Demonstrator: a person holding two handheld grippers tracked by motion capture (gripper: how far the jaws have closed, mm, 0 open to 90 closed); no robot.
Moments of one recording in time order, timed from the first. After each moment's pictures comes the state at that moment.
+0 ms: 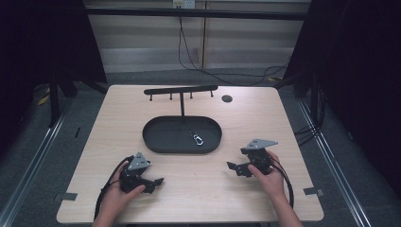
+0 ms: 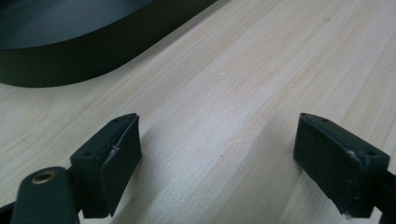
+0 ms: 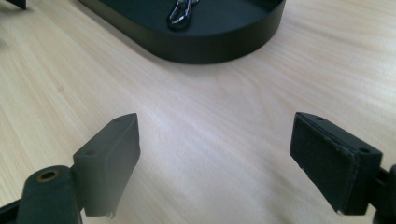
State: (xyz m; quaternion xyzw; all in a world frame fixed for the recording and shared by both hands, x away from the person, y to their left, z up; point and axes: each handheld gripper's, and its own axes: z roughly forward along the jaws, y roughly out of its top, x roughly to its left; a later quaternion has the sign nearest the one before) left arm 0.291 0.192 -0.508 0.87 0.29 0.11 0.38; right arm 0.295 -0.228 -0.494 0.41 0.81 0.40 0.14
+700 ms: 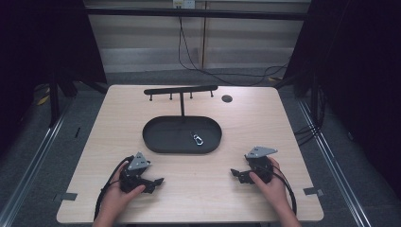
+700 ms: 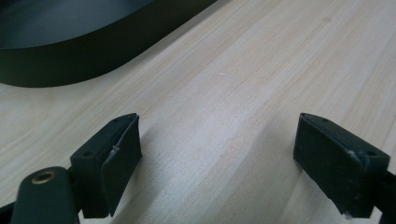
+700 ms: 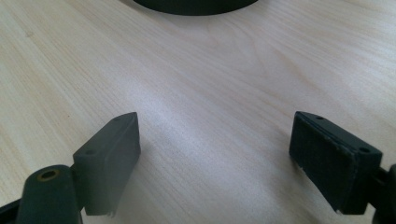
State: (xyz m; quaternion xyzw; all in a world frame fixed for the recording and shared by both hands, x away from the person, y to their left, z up) left arm 0.291 0.192 -0.508 0.87 0.29 0.11 0.38; right arm 0.281 -0.235 -0.512 0.40 0.82 0.36 0.16
